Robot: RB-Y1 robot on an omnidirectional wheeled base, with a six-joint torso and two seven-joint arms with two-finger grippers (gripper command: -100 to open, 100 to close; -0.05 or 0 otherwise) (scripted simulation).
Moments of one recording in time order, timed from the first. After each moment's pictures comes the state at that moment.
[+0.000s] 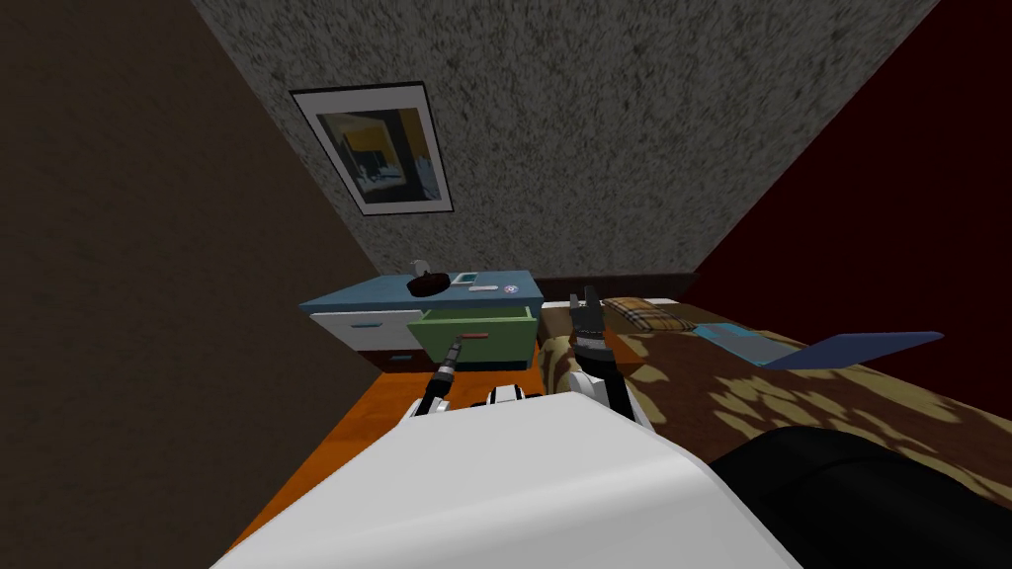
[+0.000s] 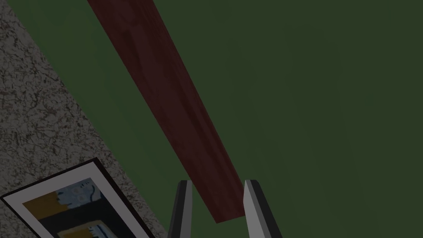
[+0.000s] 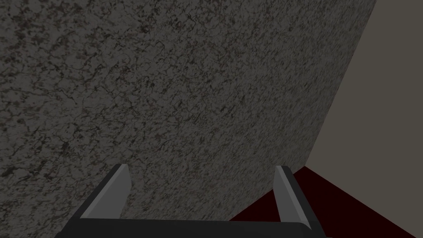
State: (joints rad) left arm 0.20 0.24 -0.17 -1.36 0.05 -0.53 -0.29; right arm 0.51 0.02 0.00 -2.28 -0.05 -0.52 0.11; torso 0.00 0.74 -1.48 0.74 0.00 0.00
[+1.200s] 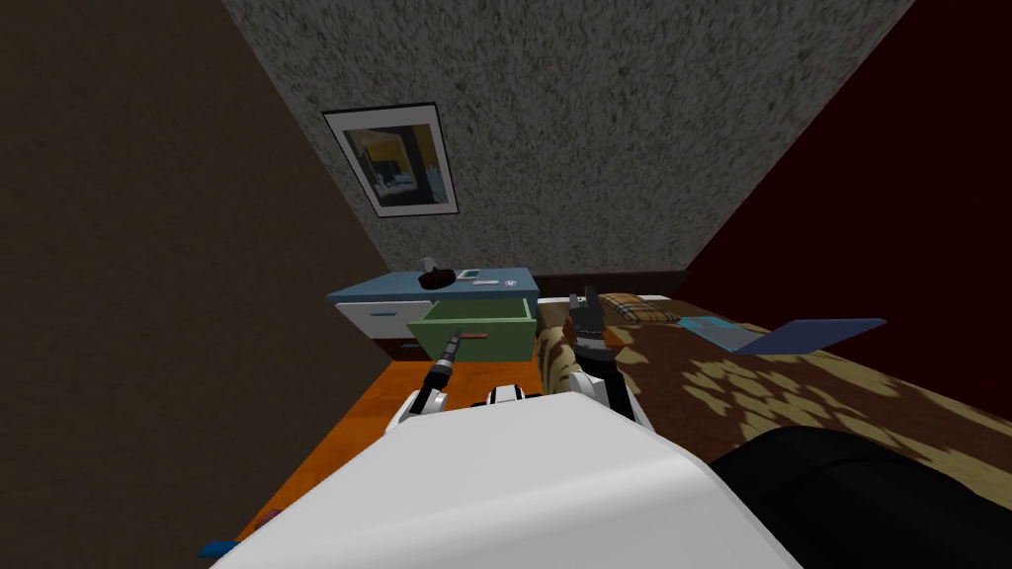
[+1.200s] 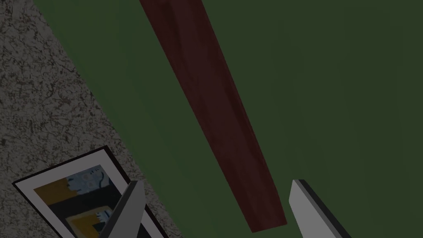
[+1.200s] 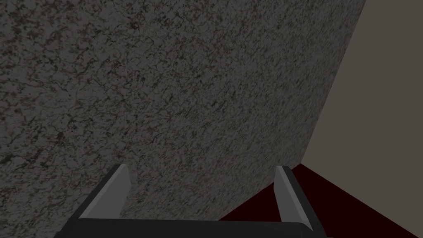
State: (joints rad) left arm 0.19 0.28 -0.17 -1.47 0.06 -0.42 -0.23; right arm 0.51 0.02 0.00 -2.28 -0.05 -0.52 0.11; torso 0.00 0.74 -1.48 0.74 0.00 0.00
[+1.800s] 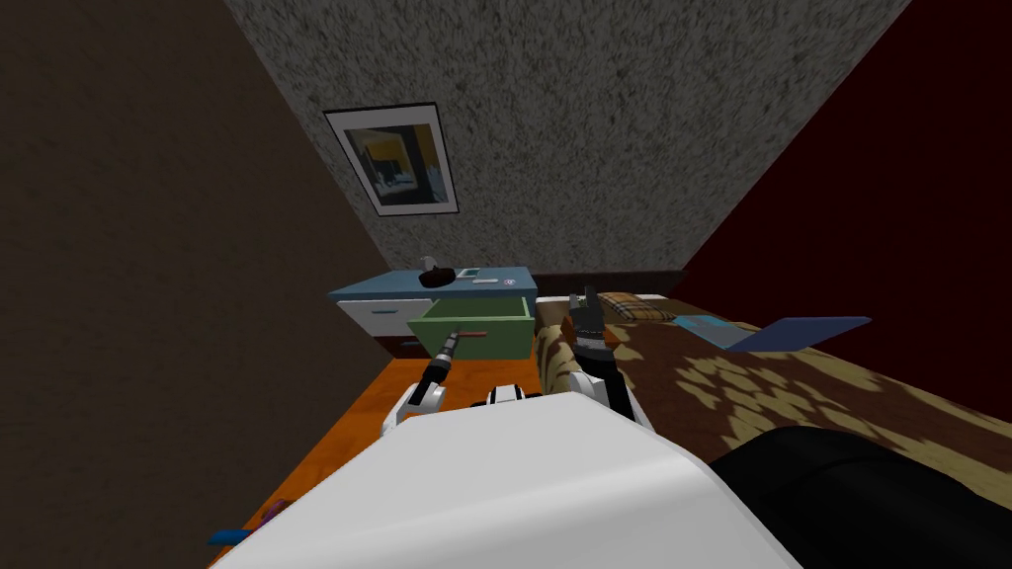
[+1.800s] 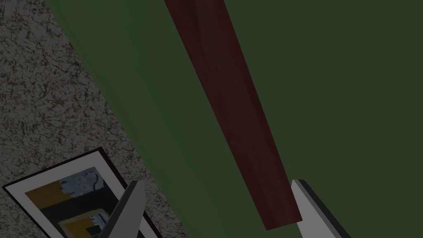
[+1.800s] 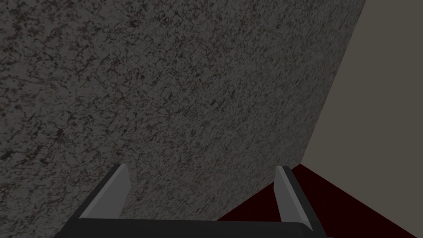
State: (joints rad) left arm 0.16 0.31 -0.17 -1.52 0.07 -0.32 -0.21; right arm 0.51 0.02 0.00 -2.28 -0.05 -0.52 0.11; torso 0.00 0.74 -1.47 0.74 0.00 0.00
